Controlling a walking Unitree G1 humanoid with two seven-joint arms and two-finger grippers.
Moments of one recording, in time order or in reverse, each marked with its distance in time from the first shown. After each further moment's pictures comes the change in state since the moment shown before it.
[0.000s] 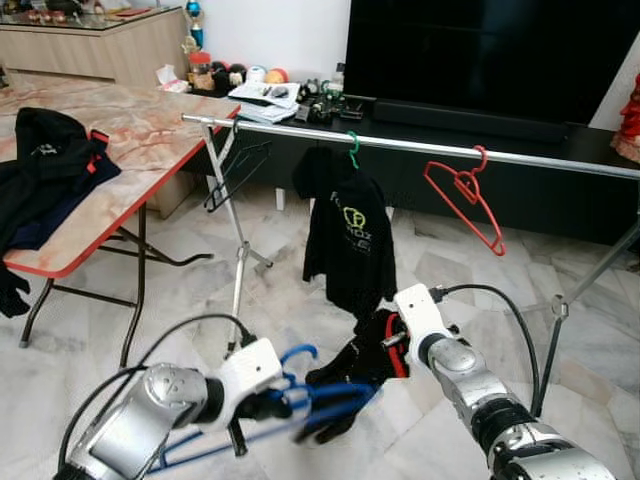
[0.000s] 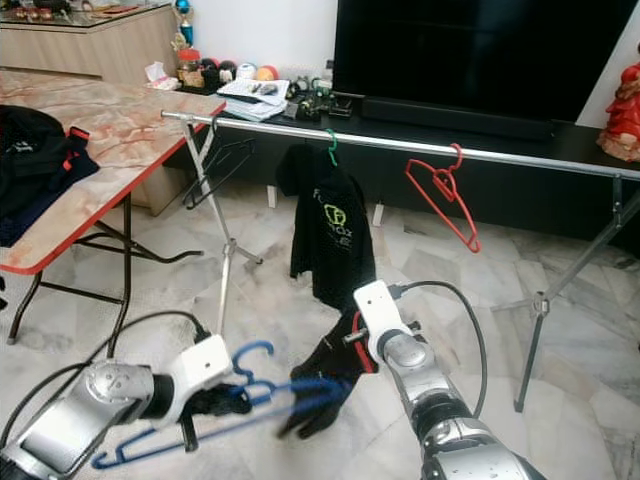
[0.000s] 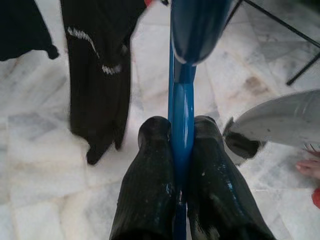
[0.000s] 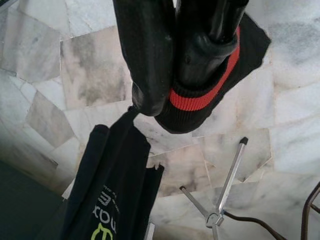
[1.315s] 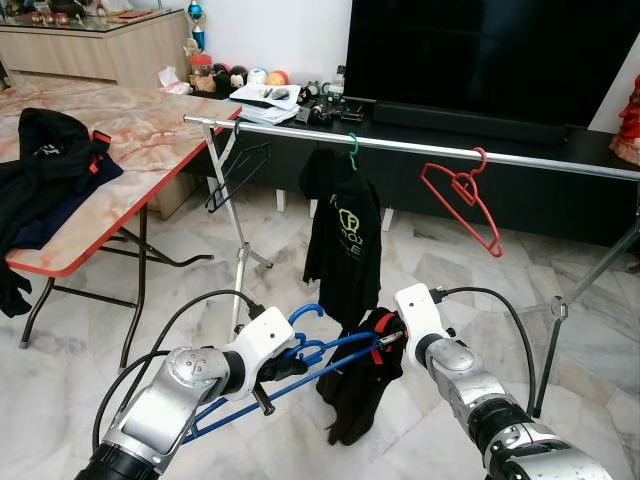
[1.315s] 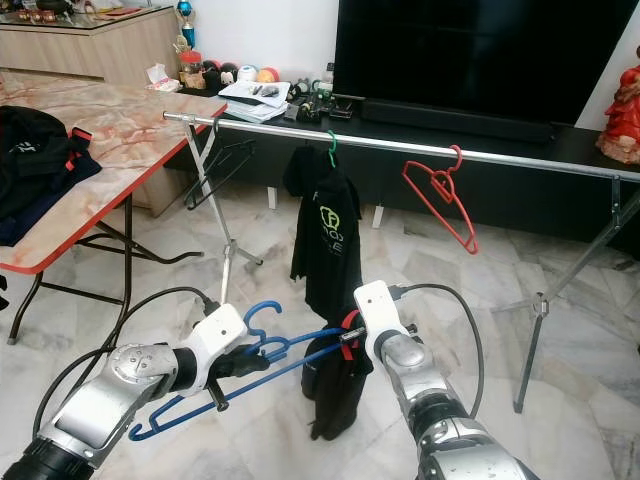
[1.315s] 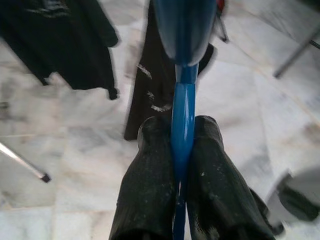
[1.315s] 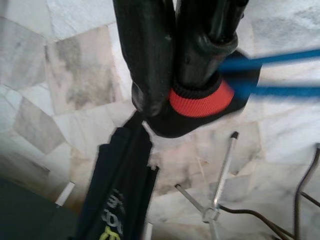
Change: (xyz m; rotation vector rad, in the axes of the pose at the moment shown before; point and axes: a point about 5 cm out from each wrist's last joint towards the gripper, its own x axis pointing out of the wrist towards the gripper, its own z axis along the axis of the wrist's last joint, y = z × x) left arm 0.017 0.028 0.020 -0.042 -0.105 0.277; right arm 0.001 0.003 -0.001 0.078 0.000 0.019
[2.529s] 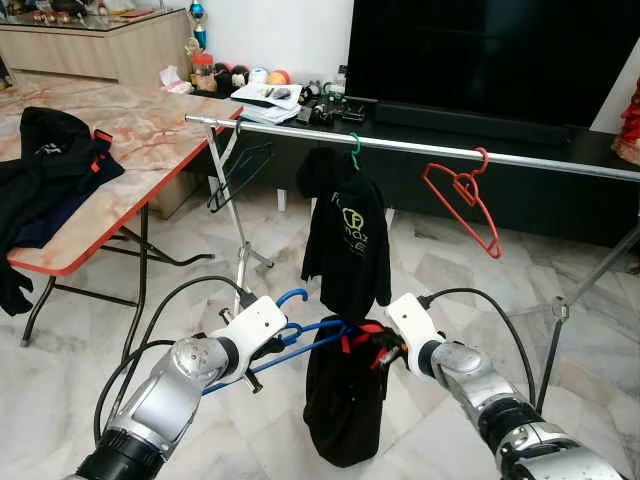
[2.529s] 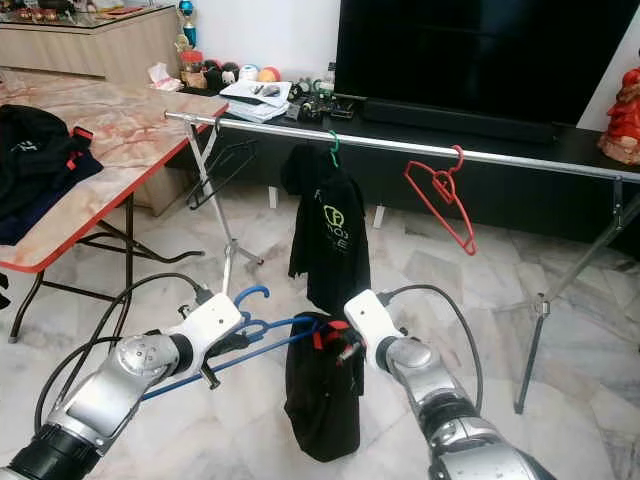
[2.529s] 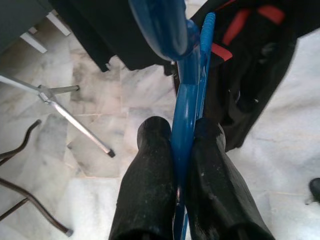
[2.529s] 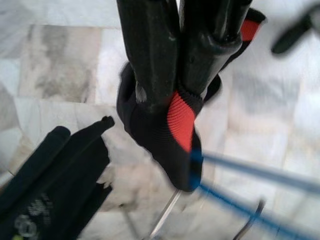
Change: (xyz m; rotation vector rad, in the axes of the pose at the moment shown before) left arm 0.000 0.021 -0.009 0.144 0.106 0.211; right arm -0.008 -0.005 -0.011 -0.251 0.097 0.286
